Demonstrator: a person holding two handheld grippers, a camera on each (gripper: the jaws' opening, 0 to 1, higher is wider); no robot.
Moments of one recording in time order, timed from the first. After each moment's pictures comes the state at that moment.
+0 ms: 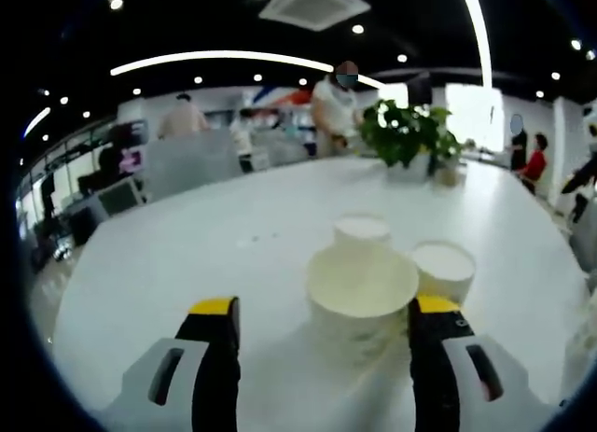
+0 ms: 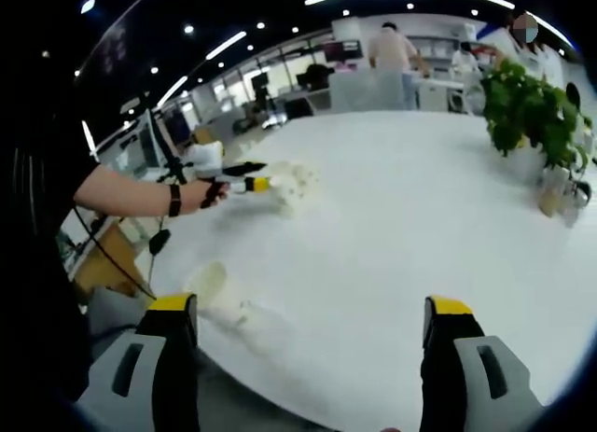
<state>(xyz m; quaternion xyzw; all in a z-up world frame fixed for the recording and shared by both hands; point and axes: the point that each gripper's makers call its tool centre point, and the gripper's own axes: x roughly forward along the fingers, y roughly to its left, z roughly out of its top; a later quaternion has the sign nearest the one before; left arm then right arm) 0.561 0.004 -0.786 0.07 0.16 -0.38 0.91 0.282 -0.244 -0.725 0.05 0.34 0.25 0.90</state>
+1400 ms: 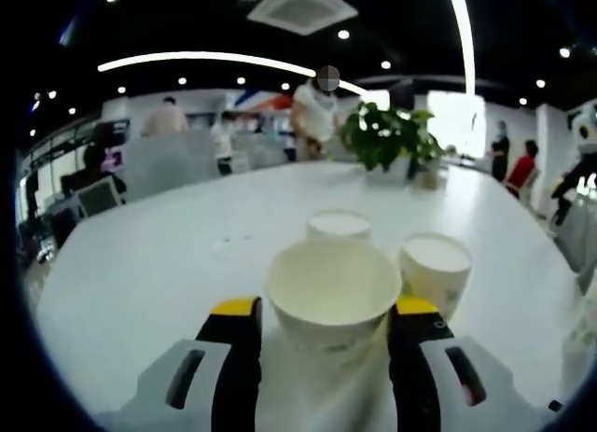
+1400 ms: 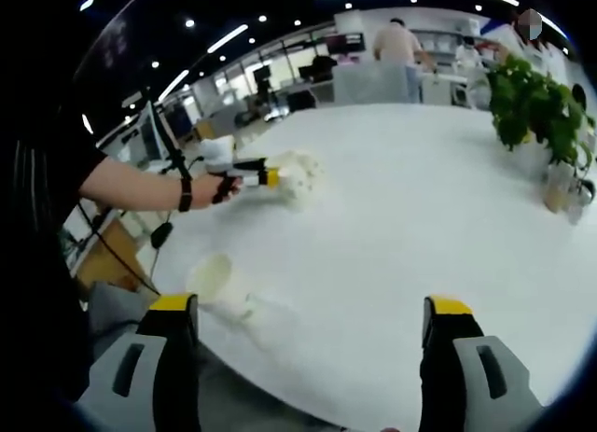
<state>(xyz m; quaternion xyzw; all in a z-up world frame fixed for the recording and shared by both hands) 0.559 -0.017 -0.798 0.06 0.16 -0.42 0.89 0.278 -0.233 -0.731 0.05 0.35 0.25 0.90</state>
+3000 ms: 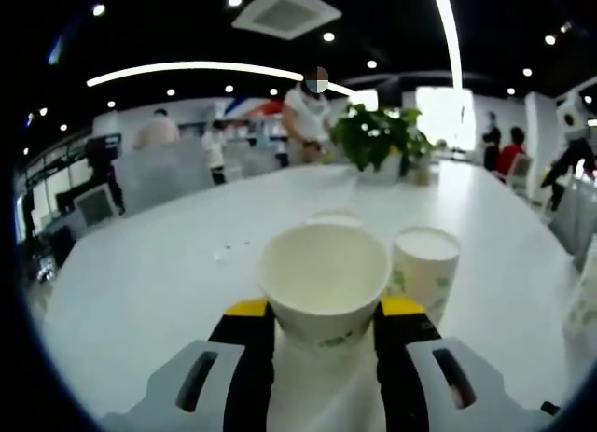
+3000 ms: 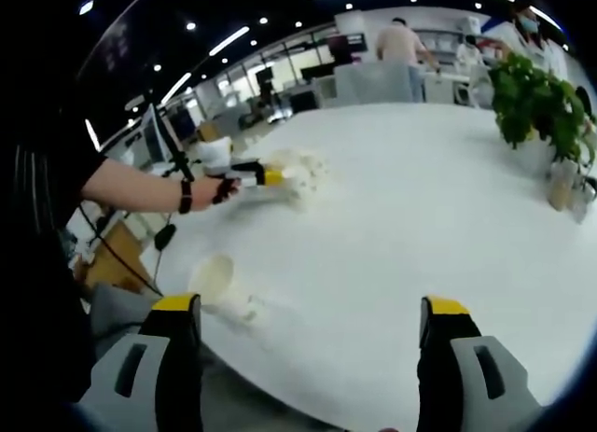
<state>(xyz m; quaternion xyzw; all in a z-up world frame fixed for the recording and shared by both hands) 0.554 -0.004 -0.788 0.08 0.14 -0.44 0.88 0.281 -0.228 -0.735 0.05 0.35 0.26 0.90</state>
